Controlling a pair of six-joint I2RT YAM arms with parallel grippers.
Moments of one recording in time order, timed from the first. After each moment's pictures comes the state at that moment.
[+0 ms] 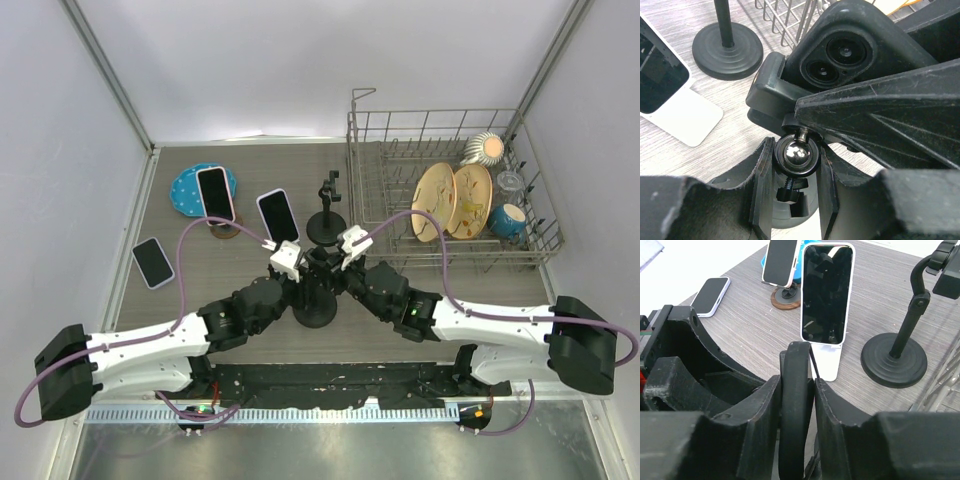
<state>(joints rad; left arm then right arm) -1.11 0.97 0.47 0.20 -0.45 -0.37 1.12 1.19 0.60 0.50 0.41 0.17</state>
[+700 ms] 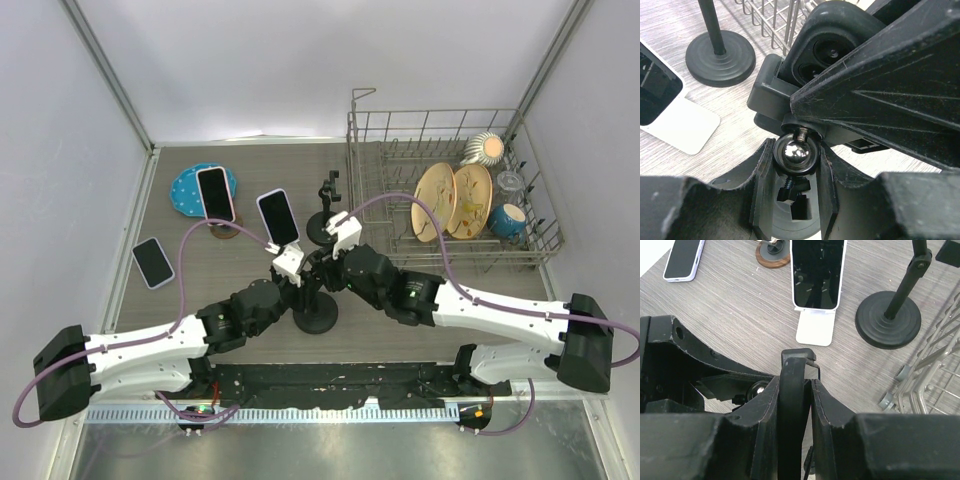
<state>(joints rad) -1.12 0.96 0.45 0.23 -0.41 -0.29 1.13 1.21 0.87 -0.04 0.42 0.30</state>
